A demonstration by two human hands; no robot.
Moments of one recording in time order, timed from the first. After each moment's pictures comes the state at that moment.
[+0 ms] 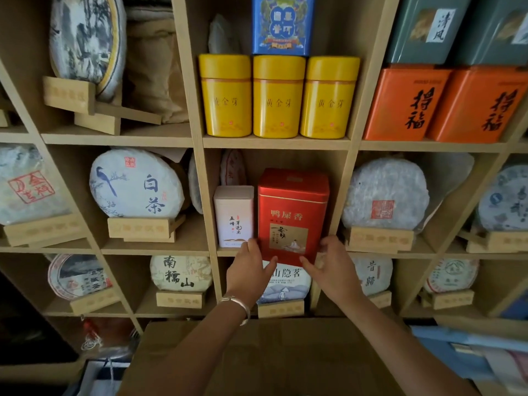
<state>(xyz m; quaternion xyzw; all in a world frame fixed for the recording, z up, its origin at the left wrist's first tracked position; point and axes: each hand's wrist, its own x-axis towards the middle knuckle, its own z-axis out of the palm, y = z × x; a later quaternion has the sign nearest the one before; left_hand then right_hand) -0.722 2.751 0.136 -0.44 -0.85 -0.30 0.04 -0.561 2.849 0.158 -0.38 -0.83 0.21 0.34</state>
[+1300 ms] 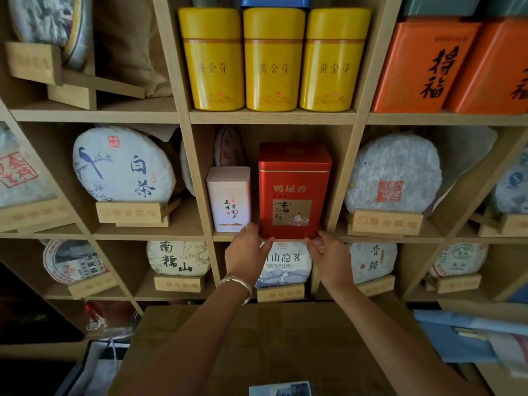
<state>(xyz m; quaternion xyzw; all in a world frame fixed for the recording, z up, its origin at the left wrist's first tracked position) -0.728 2.767 0.131 -0.41 -0.85 -0.31 0.03 -0.576 2.868 0.123 -0.39 -0.80 0.23 0.39</state>
